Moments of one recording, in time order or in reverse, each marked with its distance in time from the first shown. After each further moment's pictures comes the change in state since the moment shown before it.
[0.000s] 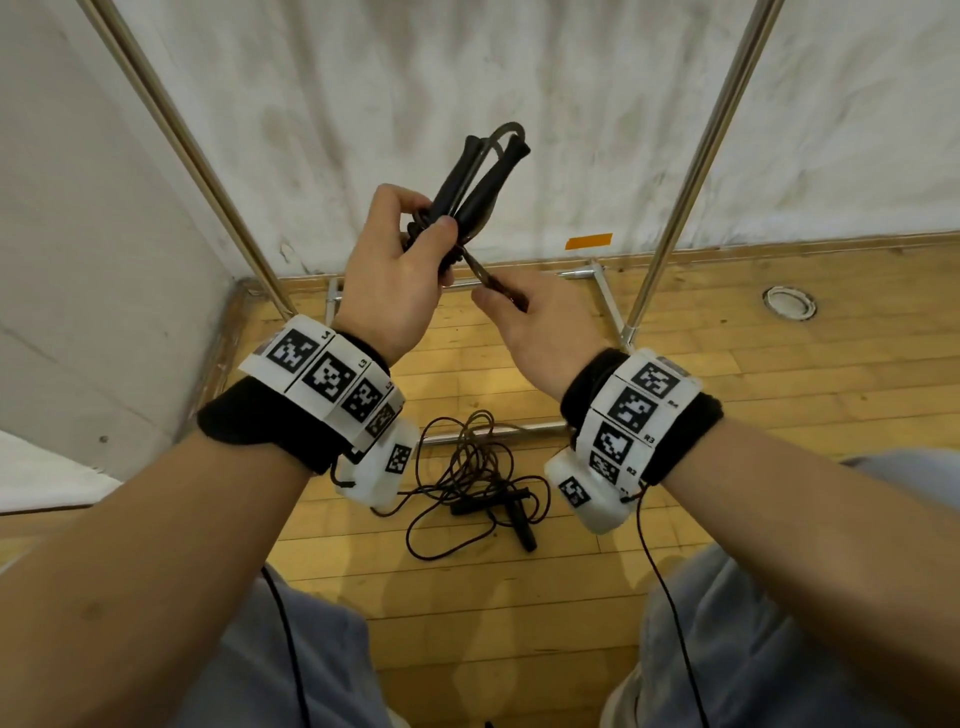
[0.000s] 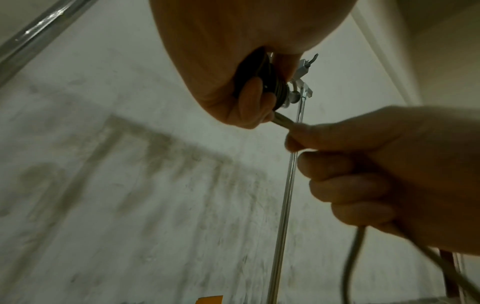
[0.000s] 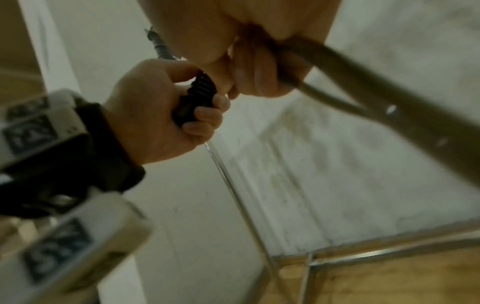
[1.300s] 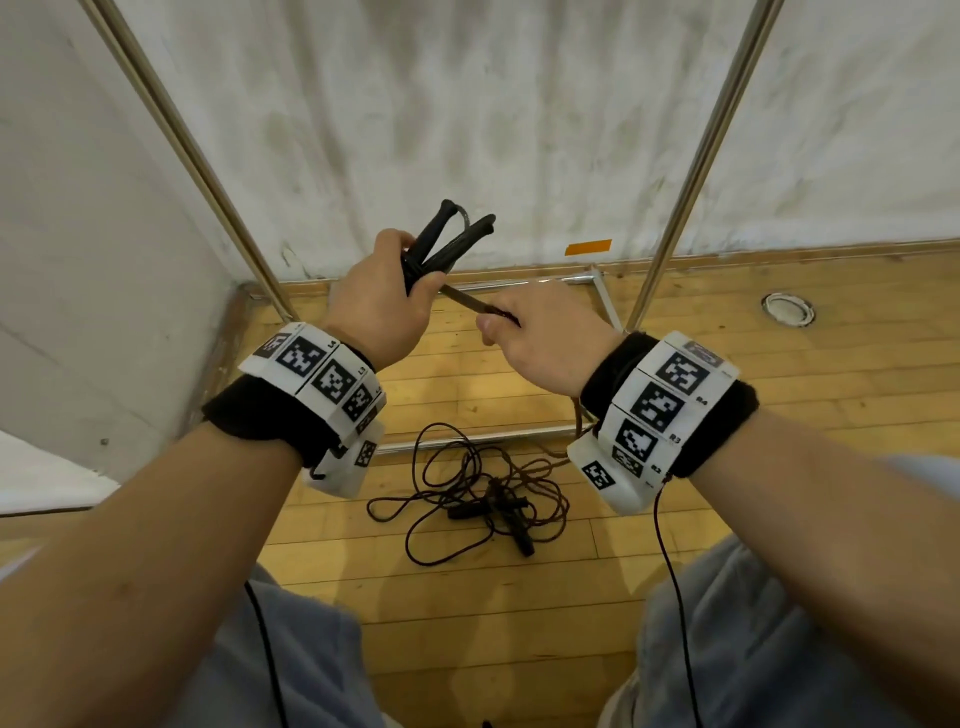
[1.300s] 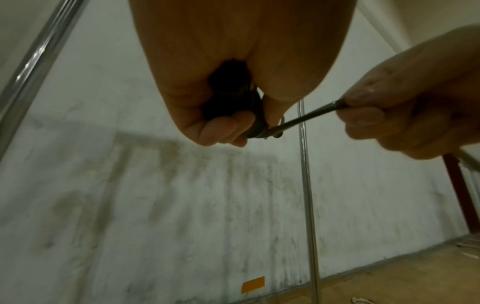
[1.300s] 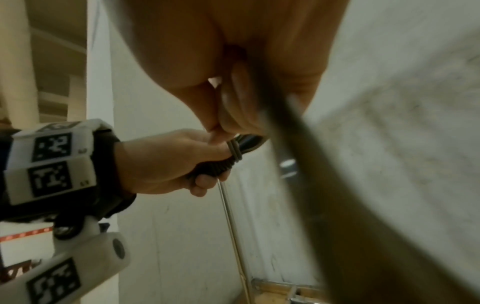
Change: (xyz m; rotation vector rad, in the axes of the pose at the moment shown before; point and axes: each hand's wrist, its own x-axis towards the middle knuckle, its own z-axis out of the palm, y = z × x) left_hand 0.018 -0.036 -0.015 0.749 -0.090 0.011; right_hand 0.006 -0.011 -0.023 -0.307 -0.347 -0.031
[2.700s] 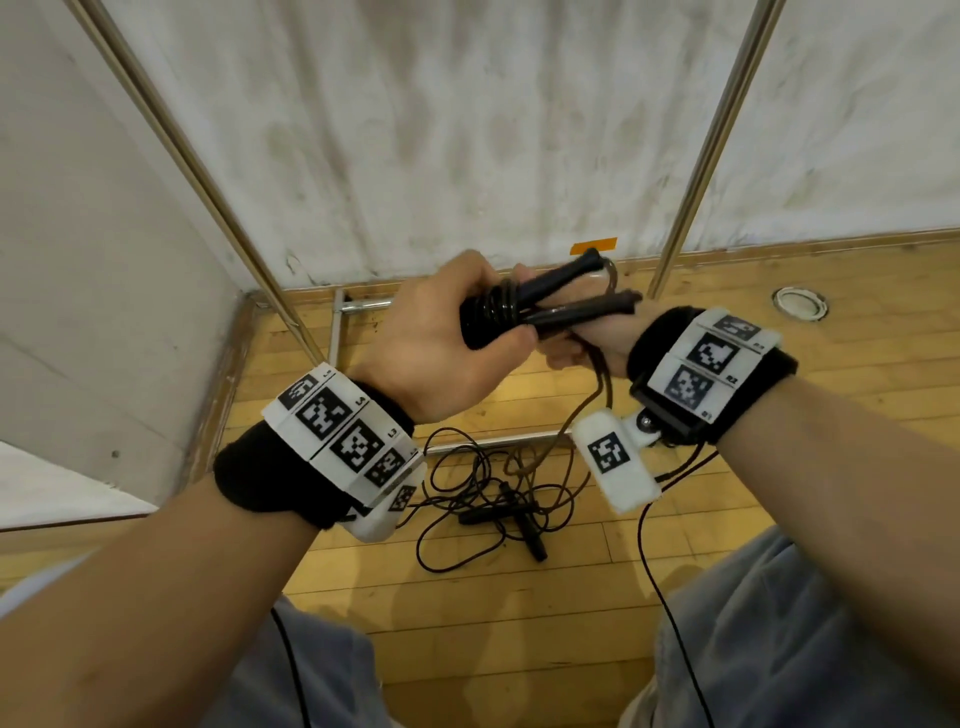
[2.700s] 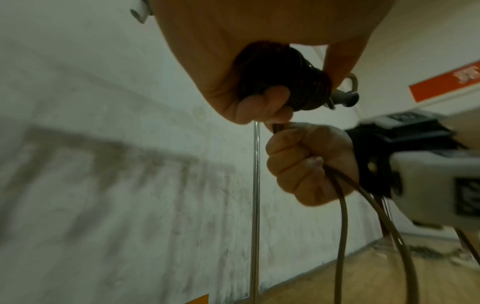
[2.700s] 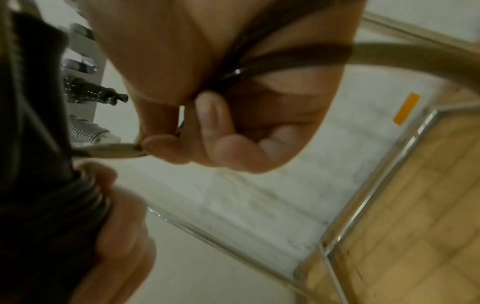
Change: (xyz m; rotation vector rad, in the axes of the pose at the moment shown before) left_hand -0.044 0.038 -0.006 -0.326 -0.040 0.348; right_hand 0.010 0.042 -0.009 1.098 -0.213 0.256
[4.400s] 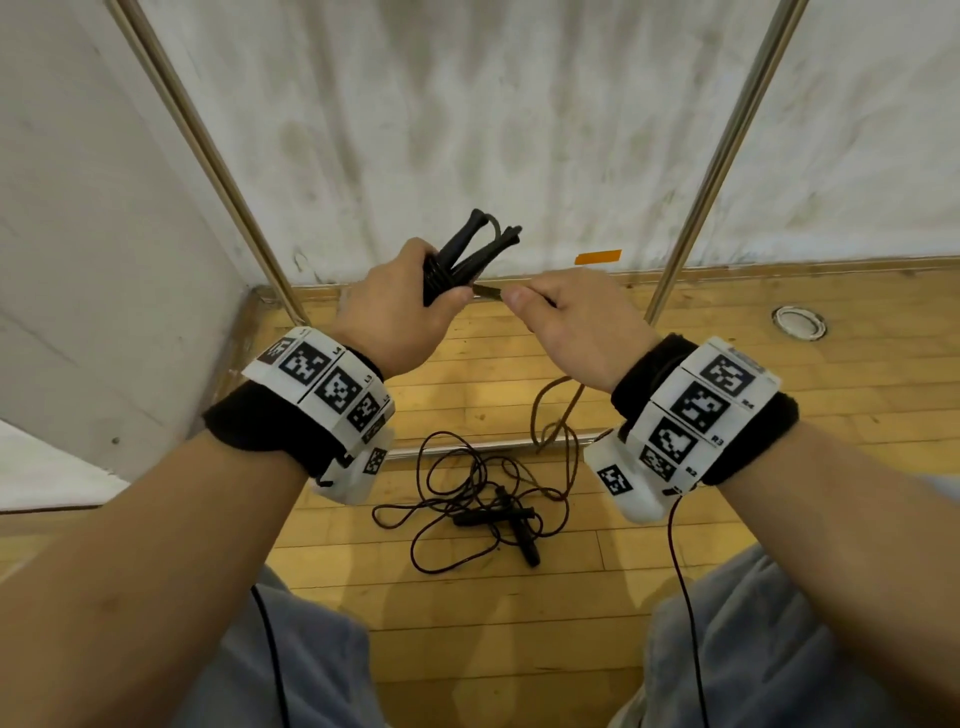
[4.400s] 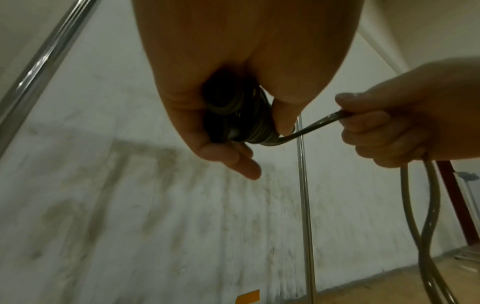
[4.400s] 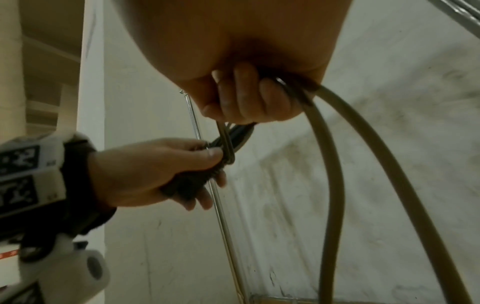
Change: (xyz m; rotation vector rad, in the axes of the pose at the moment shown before) left_hand 0.024 -0.039 -0.017 0.299 -0.037 -0.279; right_hand -0.018 -0.014 0.032 -0.995 0.346 -0.409
